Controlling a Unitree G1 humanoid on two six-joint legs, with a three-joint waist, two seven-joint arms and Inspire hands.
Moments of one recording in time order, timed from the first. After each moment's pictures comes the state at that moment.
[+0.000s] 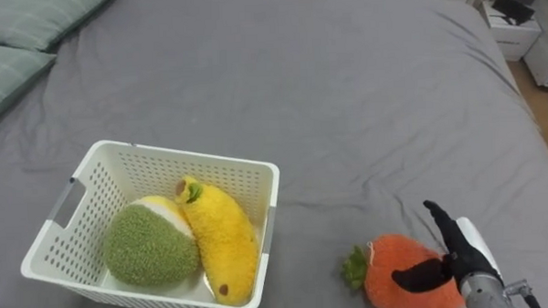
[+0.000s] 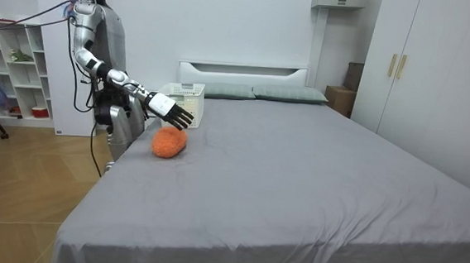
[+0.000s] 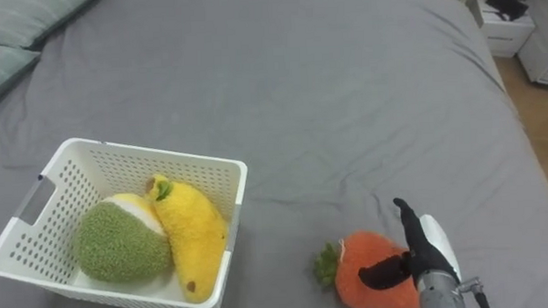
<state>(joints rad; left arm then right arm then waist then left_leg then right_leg) 0.20 0.21 0.12 1.05 -0.01 0.10 0.25 0.14 -0.32 0.06 0.43 -0.32 0.10 -0.09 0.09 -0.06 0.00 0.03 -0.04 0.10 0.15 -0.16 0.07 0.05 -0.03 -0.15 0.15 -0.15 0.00</state>
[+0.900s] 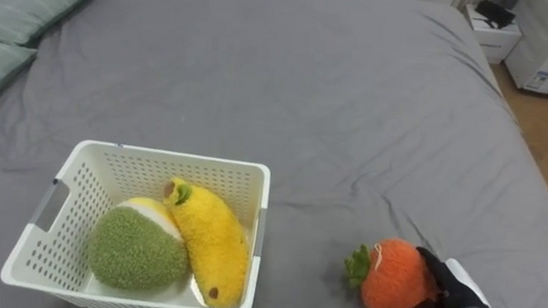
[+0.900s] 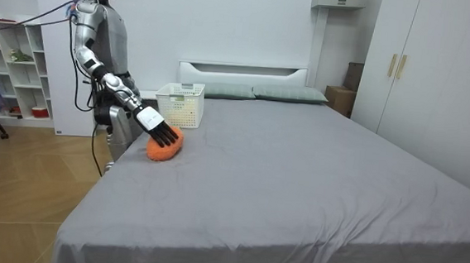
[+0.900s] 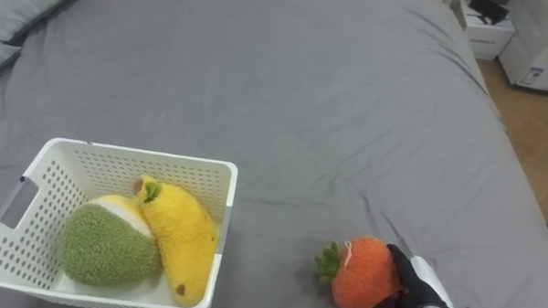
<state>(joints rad) 0.19 0.21 0.12 1.04 -0.01 0.06 0.23 0.14 -0.28 0.06 0.63 -0.39 0.06 -0.07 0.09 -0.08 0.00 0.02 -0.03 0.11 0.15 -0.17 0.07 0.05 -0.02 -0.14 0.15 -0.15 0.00</state>
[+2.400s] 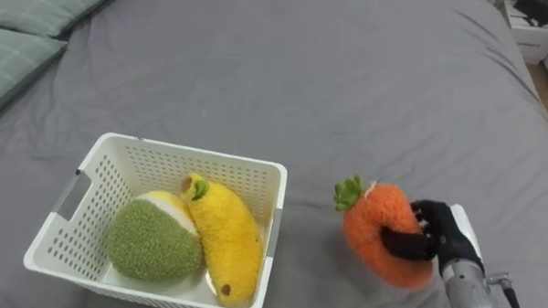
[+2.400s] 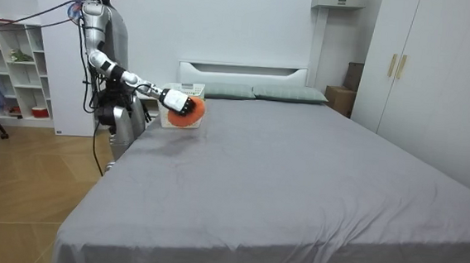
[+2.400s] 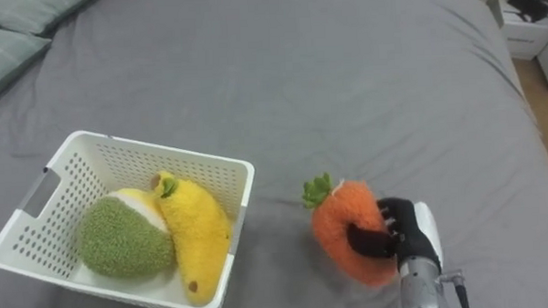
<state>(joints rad) 0.18 0.19 0.12 1.09 0.02 0.02 0.24 0.05 -0.26 0.06 0.43 -0.18 -0.03 -0.22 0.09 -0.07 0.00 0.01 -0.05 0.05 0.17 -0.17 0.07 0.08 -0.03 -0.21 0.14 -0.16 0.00</state>
